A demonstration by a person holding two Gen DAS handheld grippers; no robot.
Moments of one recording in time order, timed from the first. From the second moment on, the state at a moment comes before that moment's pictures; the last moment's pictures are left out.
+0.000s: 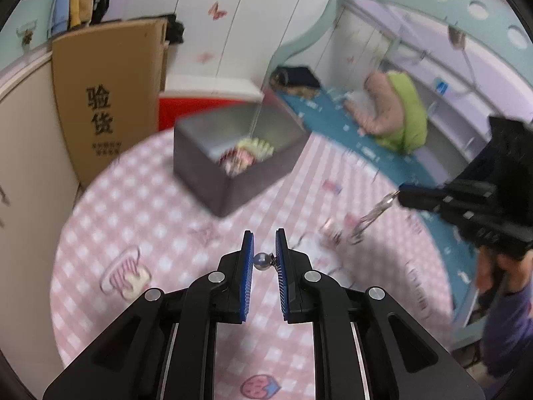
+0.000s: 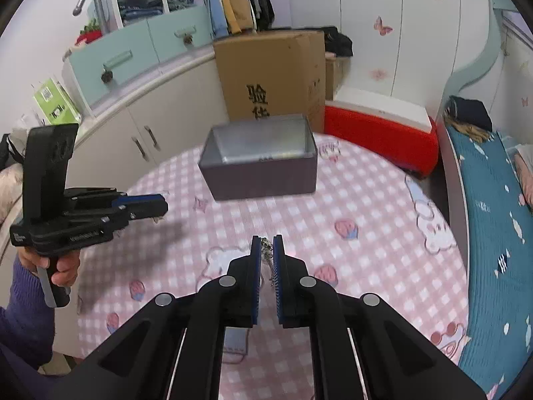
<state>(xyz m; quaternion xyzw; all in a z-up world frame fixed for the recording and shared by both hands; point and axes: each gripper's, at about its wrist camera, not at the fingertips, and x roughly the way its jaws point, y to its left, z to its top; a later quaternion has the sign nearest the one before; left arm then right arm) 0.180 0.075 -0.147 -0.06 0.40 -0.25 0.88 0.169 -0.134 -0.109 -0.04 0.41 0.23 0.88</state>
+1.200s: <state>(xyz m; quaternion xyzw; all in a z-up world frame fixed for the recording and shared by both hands) 0.304 0.031 -0.158 0.02 0.44 -0.18 0.88 0.305 -0.076 -0.132 -0.01 0.44 0.21 0.87</state>
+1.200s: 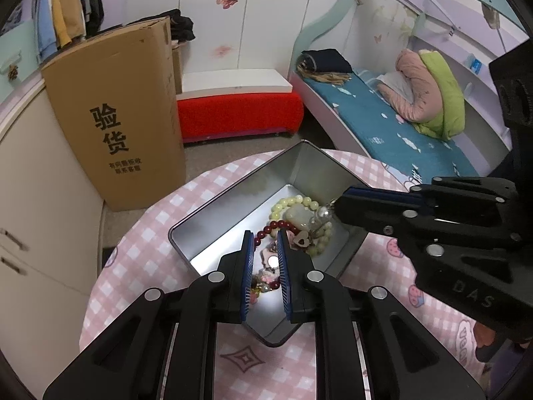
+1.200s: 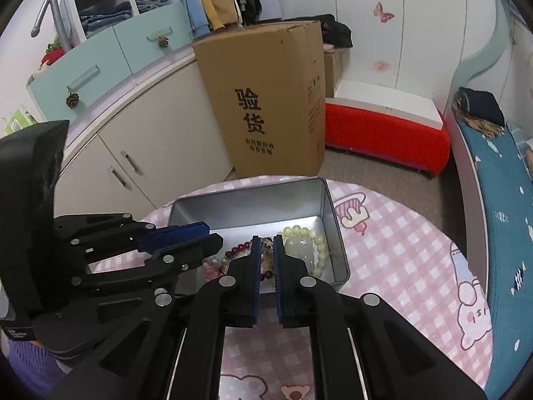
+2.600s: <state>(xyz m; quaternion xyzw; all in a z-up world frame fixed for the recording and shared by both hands) 0.170 0.087 -0.132 -0.02 0.35 -0.01 0.94 0.177 -0.131 -0.162 0.05 0.43 0.11 0.89</state>
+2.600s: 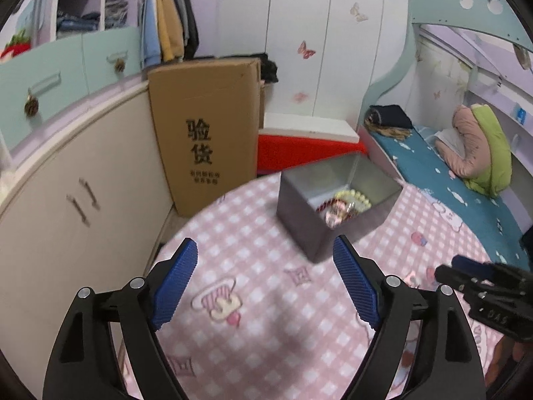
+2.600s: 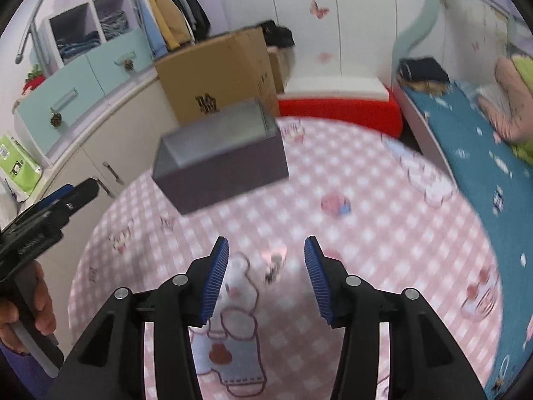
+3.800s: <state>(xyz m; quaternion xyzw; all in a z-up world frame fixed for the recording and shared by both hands) 0.290 0.065 -0.159 -0.02 0.44 -0.02 0.90 0.220 -0.169 -0.181 0.04 0.42 0.08 0.90</state>
